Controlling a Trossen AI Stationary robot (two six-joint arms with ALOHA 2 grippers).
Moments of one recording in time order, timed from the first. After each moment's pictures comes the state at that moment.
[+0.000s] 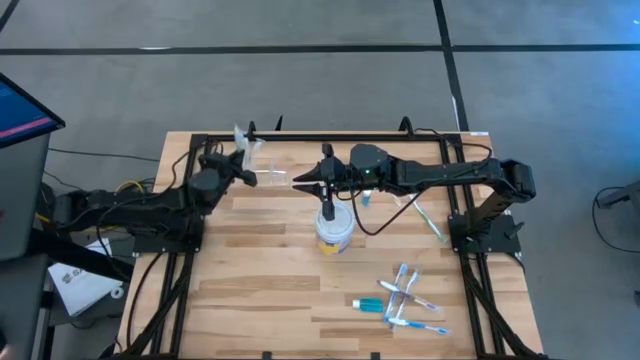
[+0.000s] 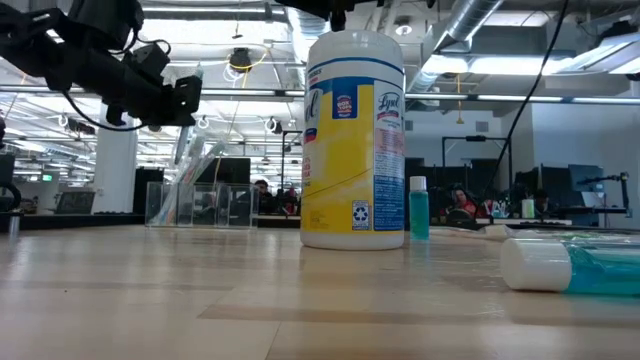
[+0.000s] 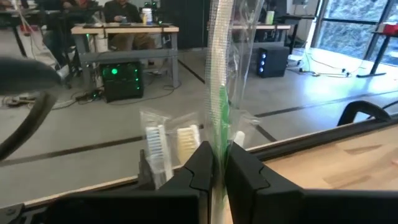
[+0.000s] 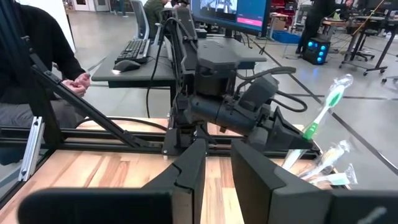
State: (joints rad) left arm 0.30 0.82 0.23 0.42 -0.91 -0.20; right arm -0.07 1.64 1.32 0.17 -0.08 -0.05
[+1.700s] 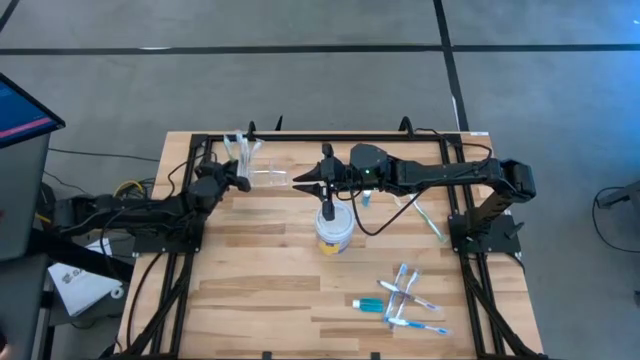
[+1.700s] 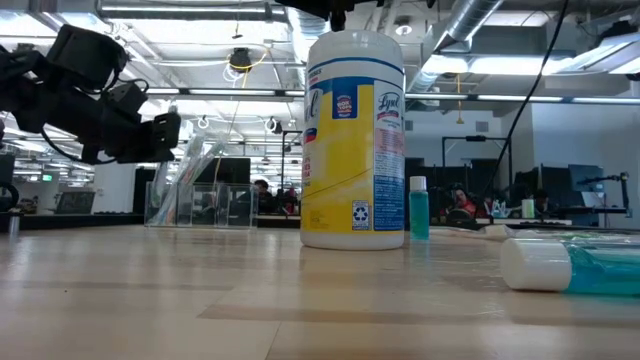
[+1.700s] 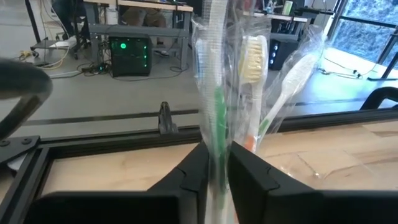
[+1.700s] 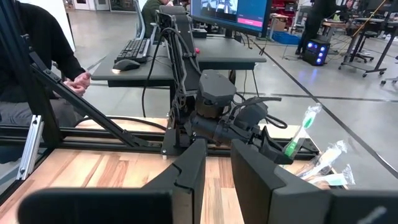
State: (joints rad) left arm 0.38 0.85 0.01 0.58 -0.85 -0.34; right arm -0.07 1.64 1.32 0.17 -0.08 -0.06
